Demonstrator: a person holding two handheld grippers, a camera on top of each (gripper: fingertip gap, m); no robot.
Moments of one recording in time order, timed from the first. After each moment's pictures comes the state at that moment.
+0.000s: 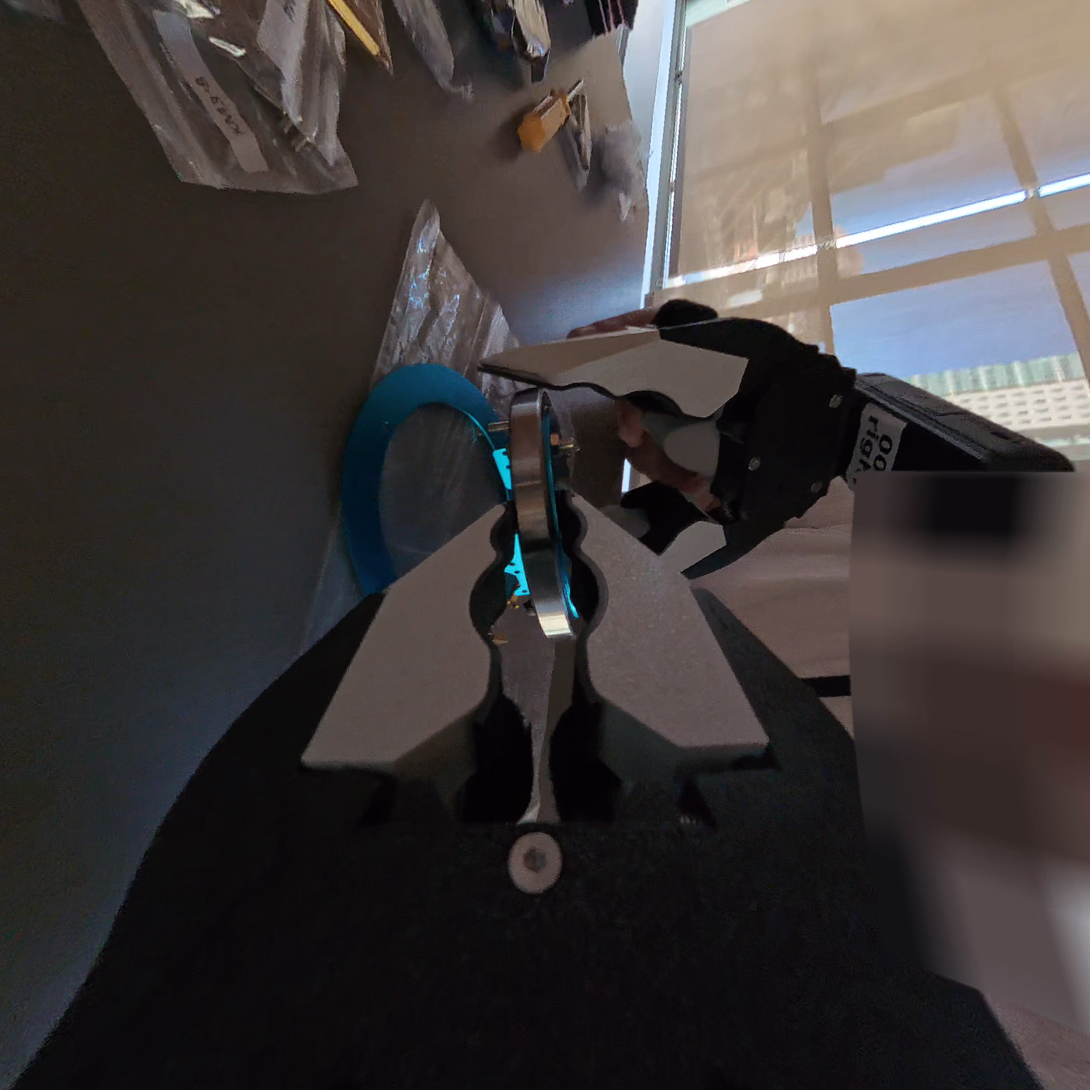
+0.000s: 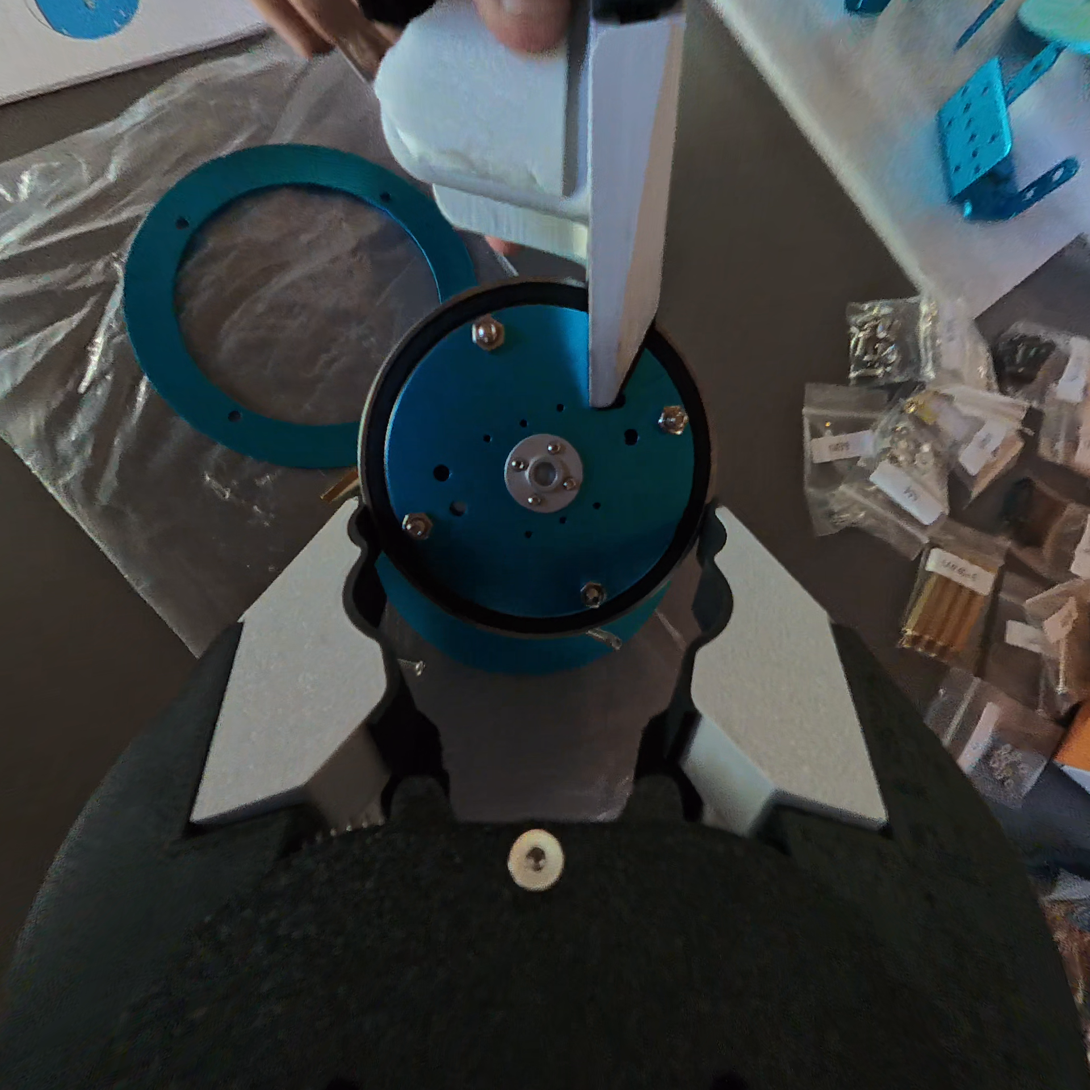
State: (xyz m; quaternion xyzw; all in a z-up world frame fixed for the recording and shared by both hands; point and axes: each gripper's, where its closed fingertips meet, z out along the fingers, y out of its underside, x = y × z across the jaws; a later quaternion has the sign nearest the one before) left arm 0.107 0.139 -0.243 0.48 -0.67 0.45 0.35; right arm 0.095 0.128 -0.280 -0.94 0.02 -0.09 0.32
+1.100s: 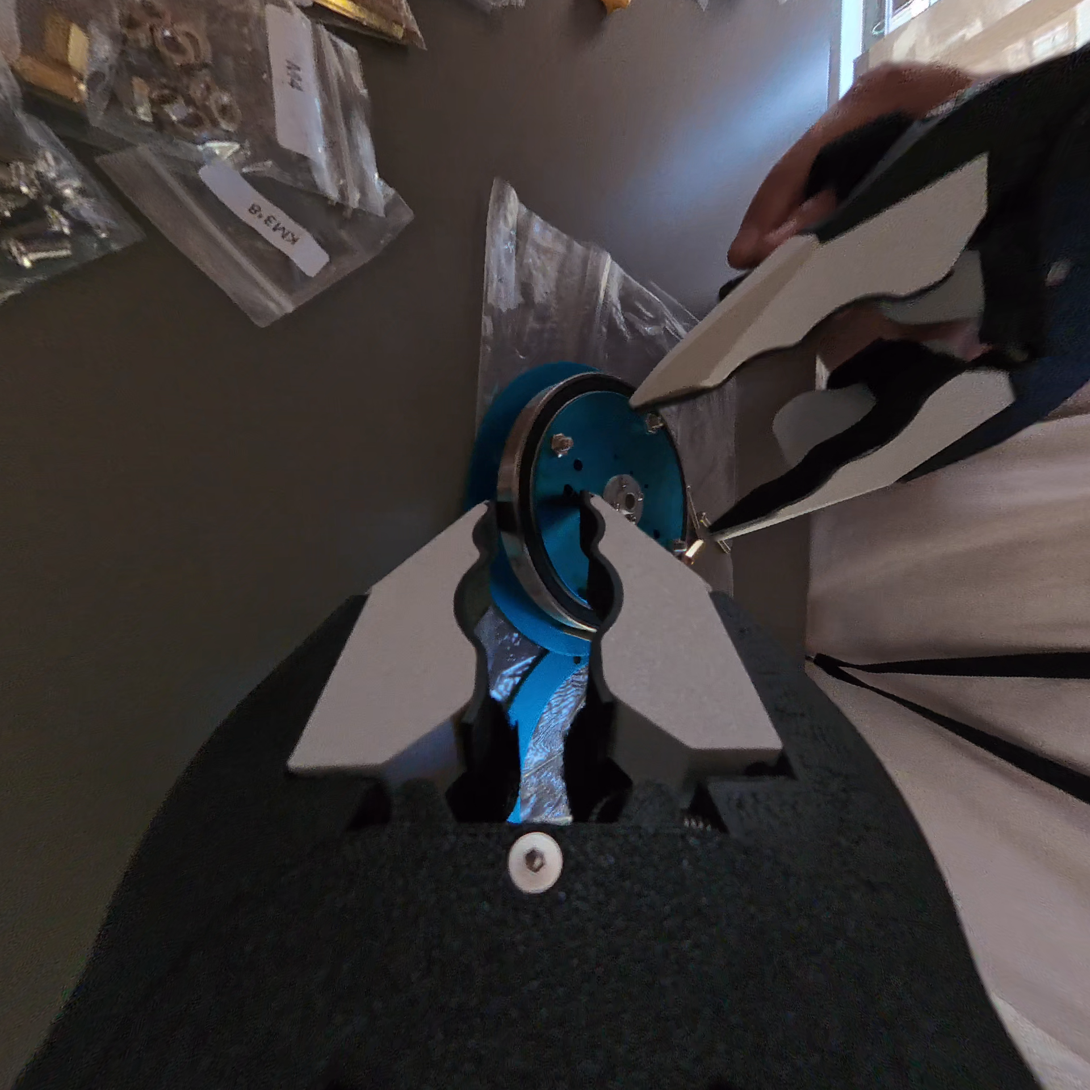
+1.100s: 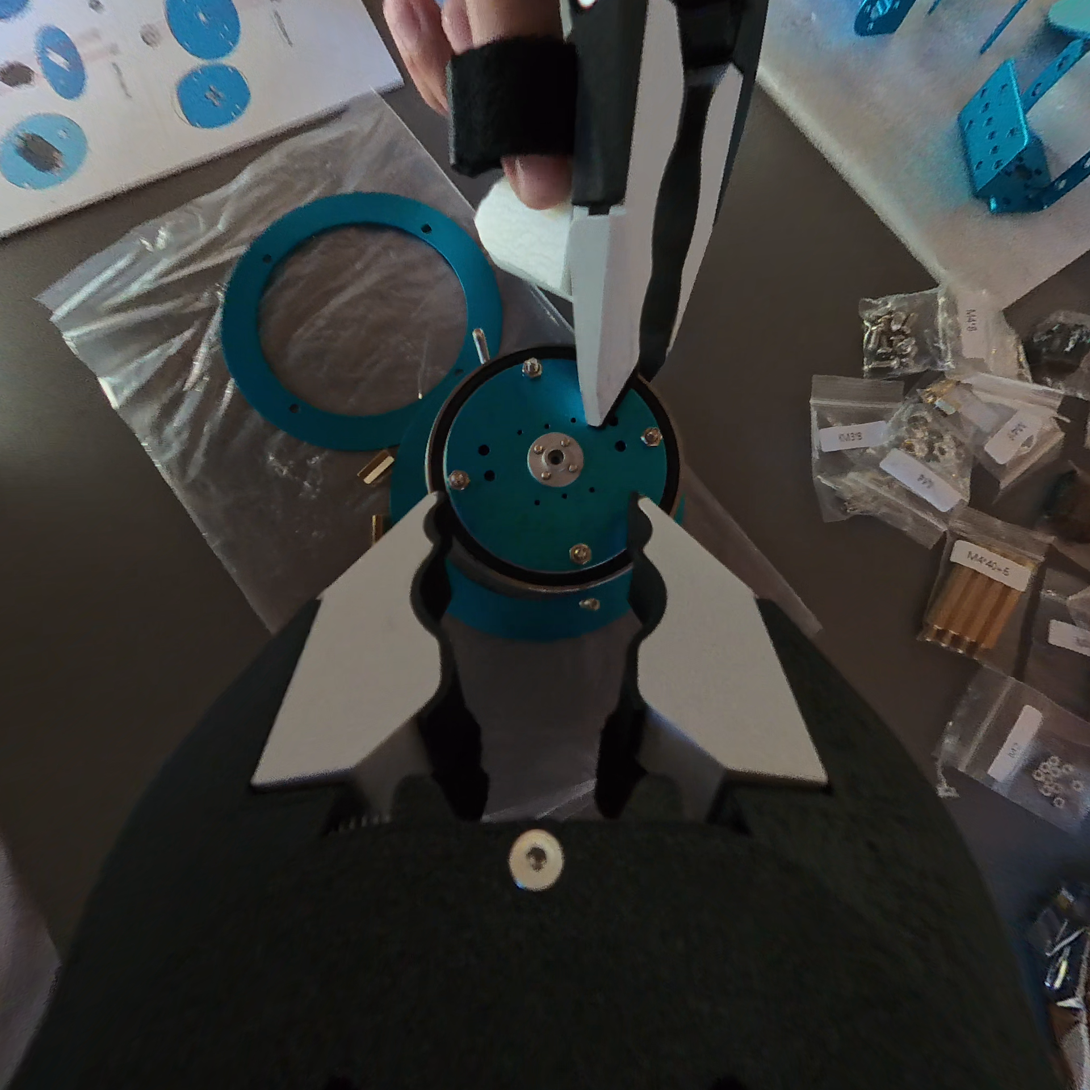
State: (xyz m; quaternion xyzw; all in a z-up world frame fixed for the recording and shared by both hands) left arm 0.122 0.144 -0.280 0.38 -0.82 0.37 0.22; right arm 0.092 0.116 -0.264 -0.93 0.02 -0.02 0.36
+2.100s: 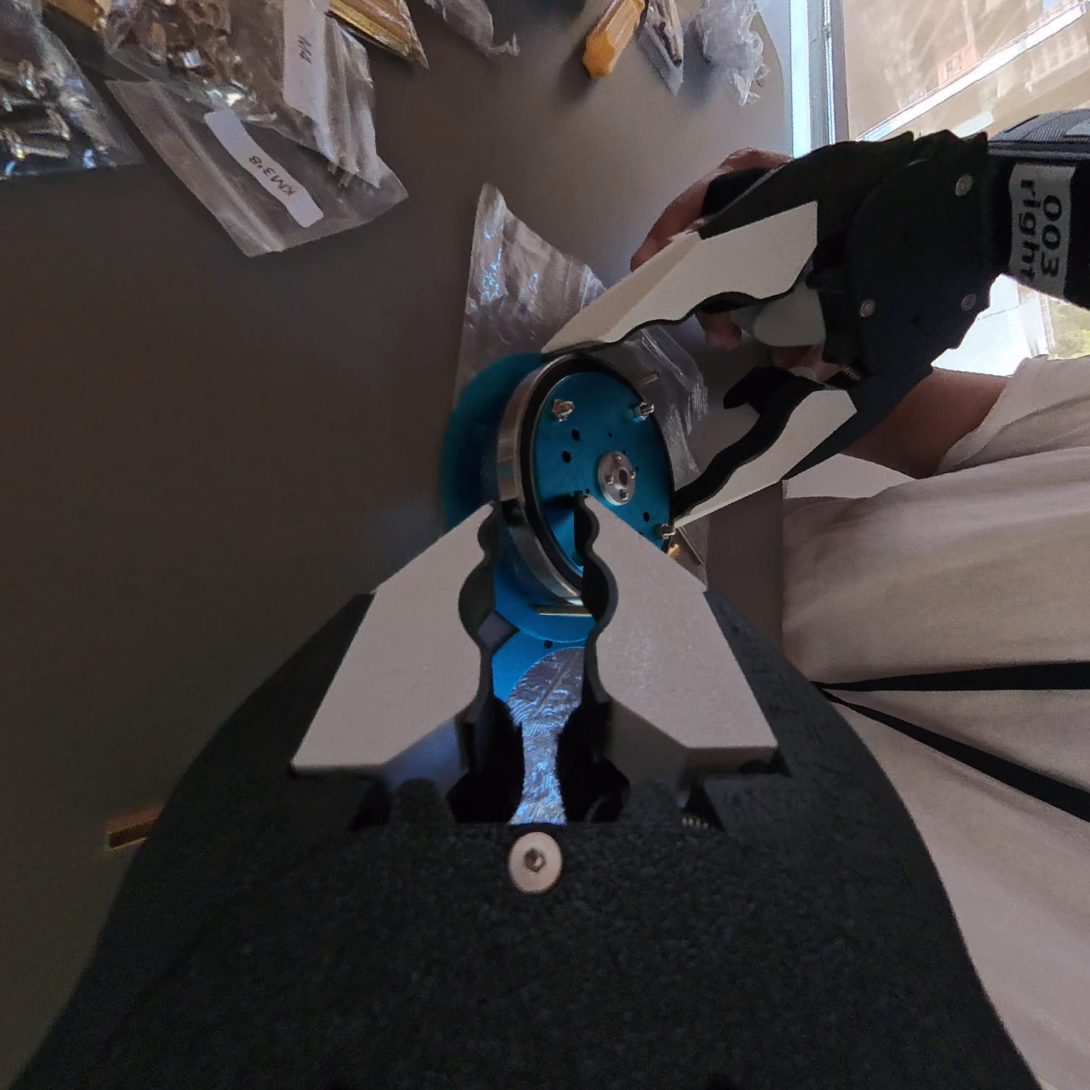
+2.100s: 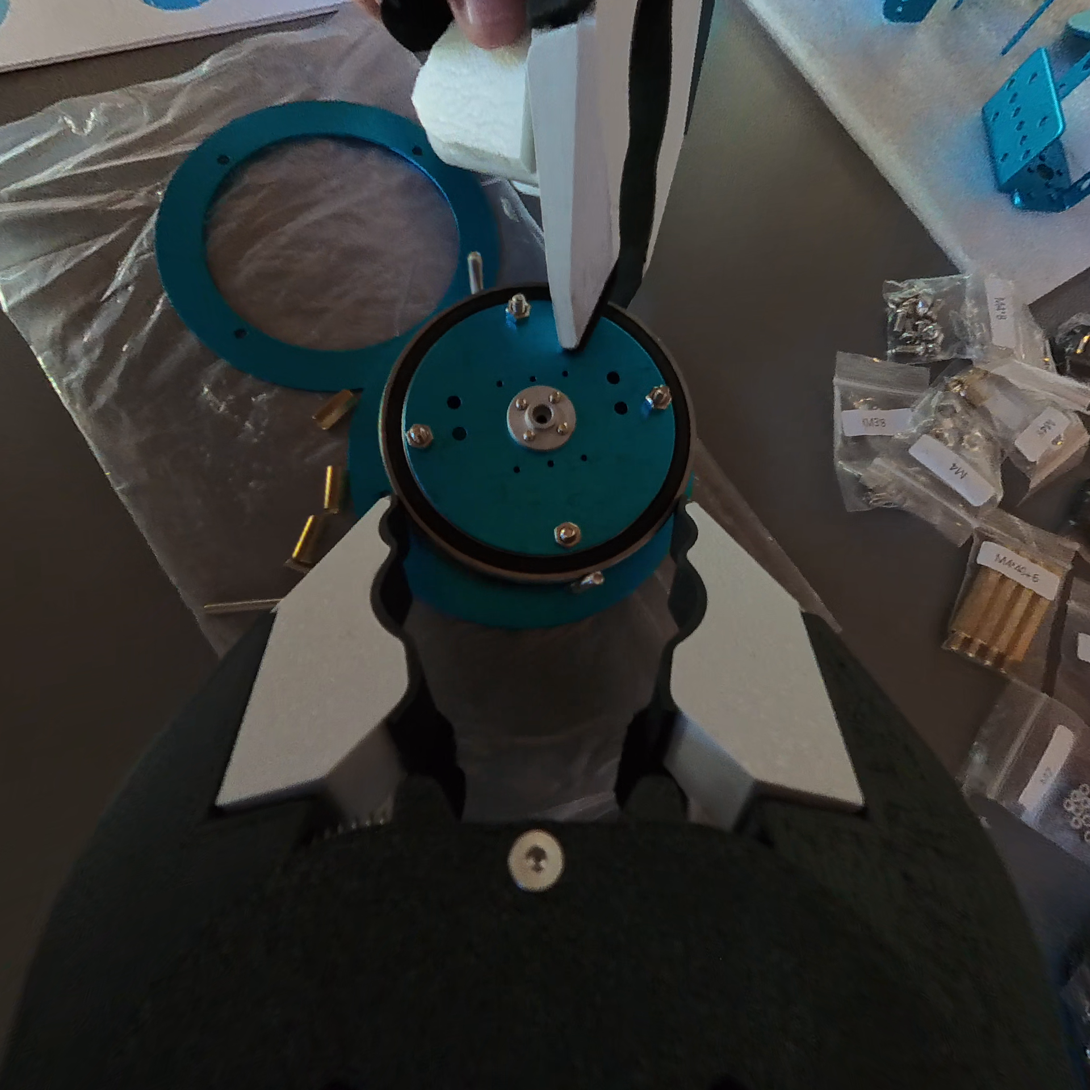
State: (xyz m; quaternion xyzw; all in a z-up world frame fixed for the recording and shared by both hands) left arm 0.109 0.149 -0.274 0.41 -0.78 0.42 0.21; right arm 0.095 0.111 -0.293 -0.93 -0.01 -0.05 0.37
